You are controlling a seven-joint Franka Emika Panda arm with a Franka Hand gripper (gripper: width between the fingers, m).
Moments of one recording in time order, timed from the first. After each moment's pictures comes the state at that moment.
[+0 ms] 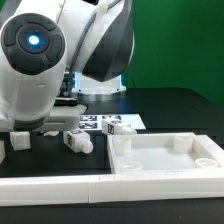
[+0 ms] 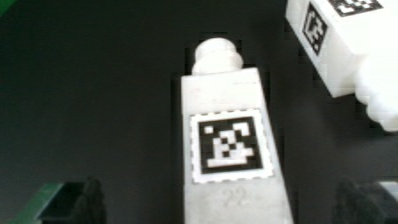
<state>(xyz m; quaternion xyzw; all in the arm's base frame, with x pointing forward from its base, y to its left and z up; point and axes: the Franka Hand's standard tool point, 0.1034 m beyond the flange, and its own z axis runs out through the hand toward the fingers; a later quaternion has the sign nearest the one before) 0.470 -0.186 0.023 0.90 0.08 -0.43 0.09</state>
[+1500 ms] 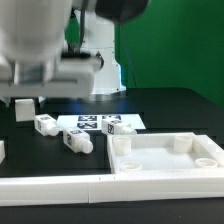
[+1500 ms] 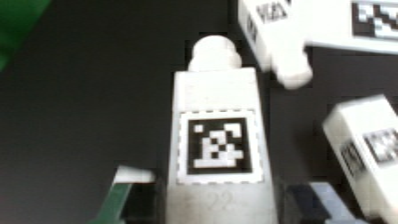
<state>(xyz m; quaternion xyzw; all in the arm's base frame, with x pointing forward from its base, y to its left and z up) 0.537 -0.162 0.100 0.94 0.09 -0.34 0.07</state>
